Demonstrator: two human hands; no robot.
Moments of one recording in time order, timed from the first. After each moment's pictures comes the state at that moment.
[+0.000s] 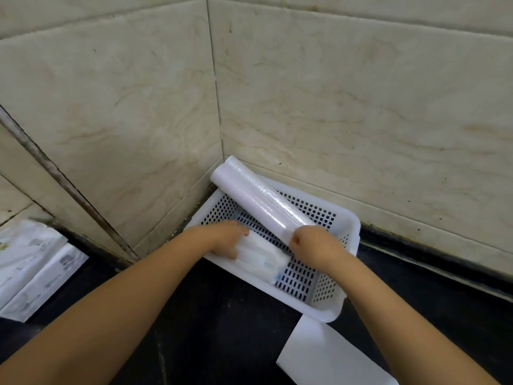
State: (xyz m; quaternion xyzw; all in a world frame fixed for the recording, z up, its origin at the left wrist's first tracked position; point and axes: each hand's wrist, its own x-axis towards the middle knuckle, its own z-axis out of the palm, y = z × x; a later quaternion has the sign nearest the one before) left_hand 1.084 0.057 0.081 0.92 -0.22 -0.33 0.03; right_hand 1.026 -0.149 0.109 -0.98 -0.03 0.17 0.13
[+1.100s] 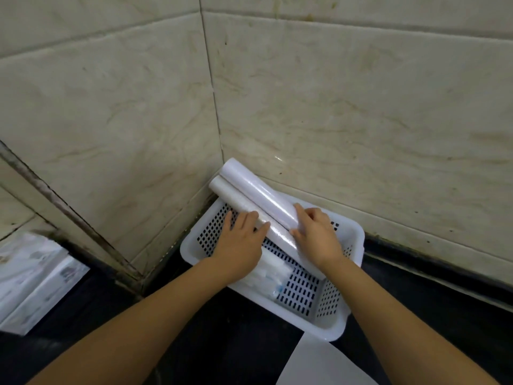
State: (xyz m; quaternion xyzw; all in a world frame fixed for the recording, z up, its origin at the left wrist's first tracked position) left_hand 1.058 0.019 0.074 0.98 -0.21 0.01 -0.02; right_hand 1.068 -0.169 0.068 -0.97 -0.04 -0.02 0.22
